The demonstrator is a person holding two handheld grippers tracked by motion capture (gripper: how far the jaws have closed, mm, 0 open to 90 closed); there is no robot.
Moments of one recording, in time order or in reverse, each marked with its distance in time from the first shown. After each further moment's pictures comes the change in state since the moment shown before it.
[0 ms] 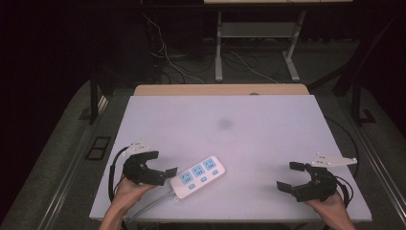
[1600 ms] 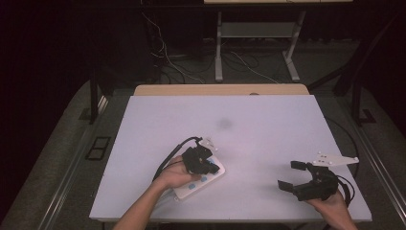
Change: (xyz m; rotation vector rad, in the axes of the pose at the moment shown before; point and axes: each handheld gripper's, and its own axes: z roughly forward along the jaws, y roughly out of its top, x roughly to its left) left arm -0.061 0.057 0.127 0.393 -0.244 0.331; right arm -0.003 0.001 -0.002 -0.006 -0.005 -0.003
